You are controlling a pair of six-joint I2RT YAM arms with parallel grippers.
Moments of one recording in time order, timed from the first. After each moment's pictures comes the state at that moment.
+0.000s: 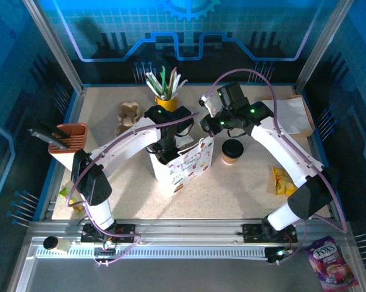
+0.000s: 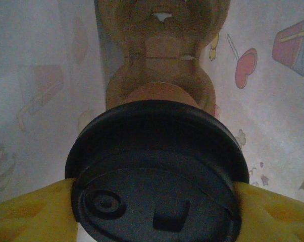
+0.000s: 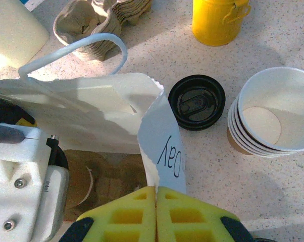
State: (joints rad) left arm -0.71 1.78 1.71 -1.46 0.04 0.08; right arm 0.52 1.54 1.55 -0.88 -0.27 -0.06
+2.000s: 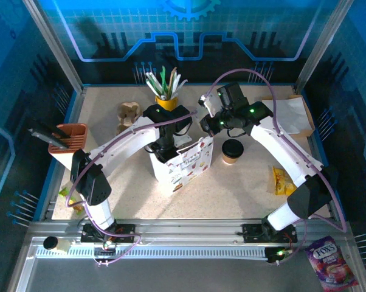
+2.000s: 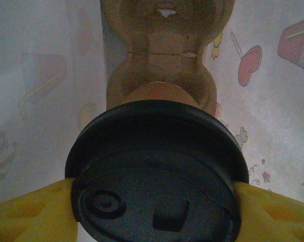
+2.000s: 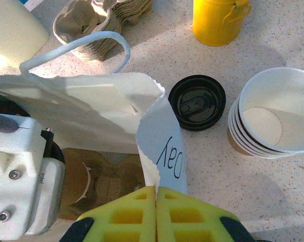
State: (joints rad) left arm -0.70 1.77 1.71 -1.47 0.04 0.08; right arm 0.52 1.54 1.55 -0.87 -0.27 -0.06
